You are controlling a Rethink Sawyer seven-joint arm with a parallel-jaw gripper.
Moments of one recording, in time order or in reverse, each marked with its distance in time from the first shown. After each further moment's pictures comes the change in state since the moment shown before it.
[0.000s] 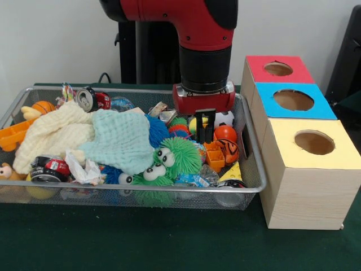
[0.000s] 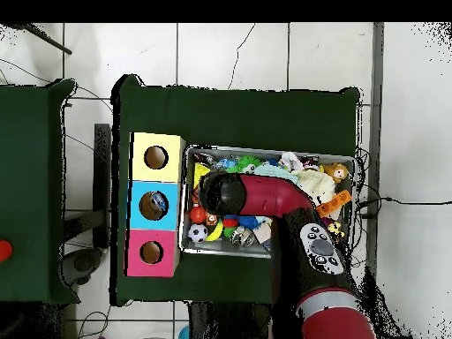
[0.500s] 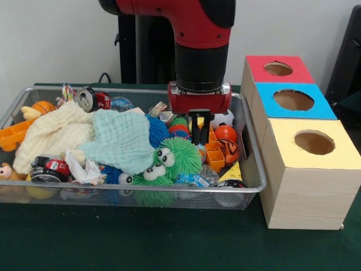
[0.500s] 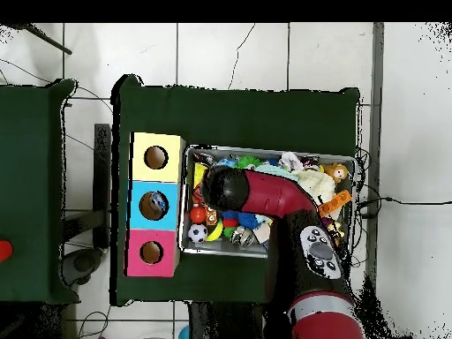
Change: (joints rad) arm 0.060 0.009 -0.097 -0.033 0.126 0.000 0.020
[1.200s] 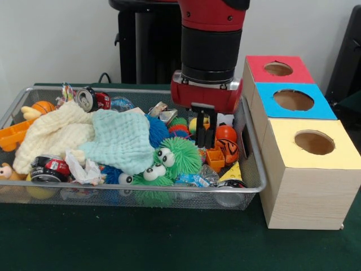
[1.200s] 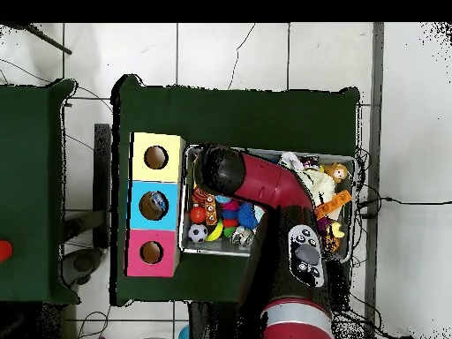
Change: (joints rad) arm 0.117 0.006 -0.145 -0.097 0.208 0.006 0.186
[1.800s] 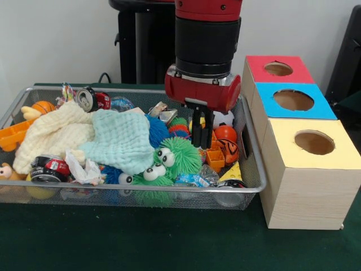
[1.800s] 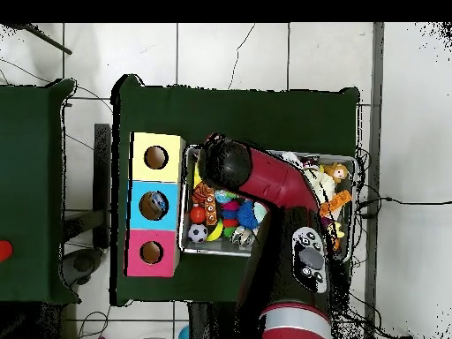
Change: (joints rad) arm 0.010 0.000 -0.036 -0.017 0.085 0.000 0.103
